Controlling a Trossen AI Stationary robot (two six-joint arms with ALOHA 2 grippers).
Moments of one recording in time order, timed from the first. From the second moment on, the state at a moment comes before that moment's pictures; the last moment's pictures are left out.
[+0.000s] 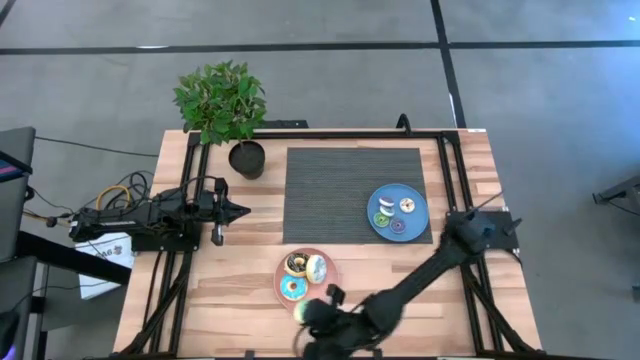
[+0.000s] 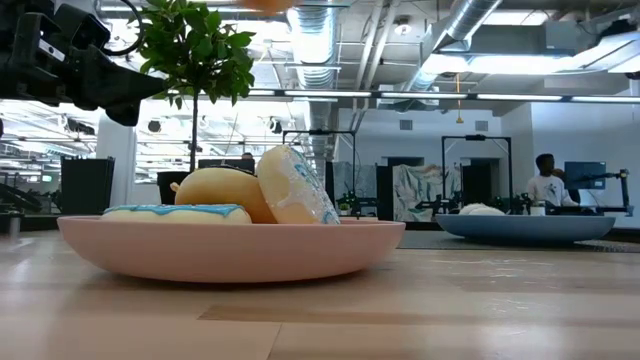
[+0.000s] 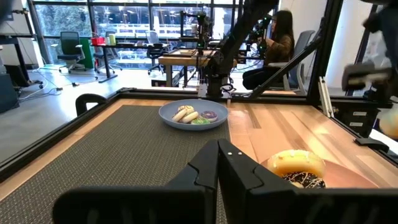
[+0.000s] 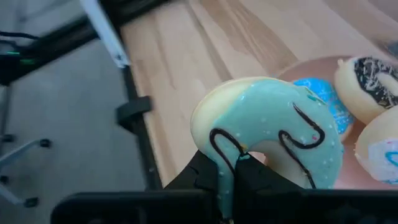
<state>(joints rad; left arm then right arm) 0.07 0.01 0.01 0.04 0.01 -0.02 0.66 2.23 1.96 -0.61 0.50 0.87</state>
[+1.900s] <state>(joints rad) 0.07 0.01 0.01 0.04 0.01 -0.02 0.59 2.46 2.24 -1.06 0.53 1.28</state>
